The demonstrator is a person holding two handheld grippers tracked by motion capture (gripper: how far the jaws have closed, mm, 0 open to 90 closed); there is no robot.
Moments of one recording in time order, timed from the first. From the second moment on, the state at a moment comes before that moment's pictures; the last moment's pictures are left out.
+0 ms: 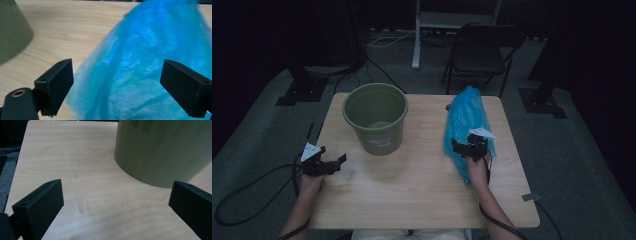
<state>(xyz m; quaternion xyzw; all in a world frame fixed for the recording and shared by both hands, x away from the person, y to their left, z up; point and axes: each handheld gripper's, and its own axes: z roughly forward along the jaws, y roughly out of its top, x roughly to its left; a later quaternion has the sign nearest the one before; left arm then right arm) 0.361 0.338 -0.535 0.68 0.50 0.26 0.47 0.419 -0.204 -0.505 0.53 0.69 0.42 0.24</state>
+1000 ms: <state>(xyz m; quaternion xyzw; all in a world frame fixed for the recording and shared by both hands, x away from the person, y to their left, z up) 0.451 0.335 -0.520 0.67 0.52 0.28 0.45 0.524 -0.075 -0.502 0.54 0.70 0.42 0.20</state>
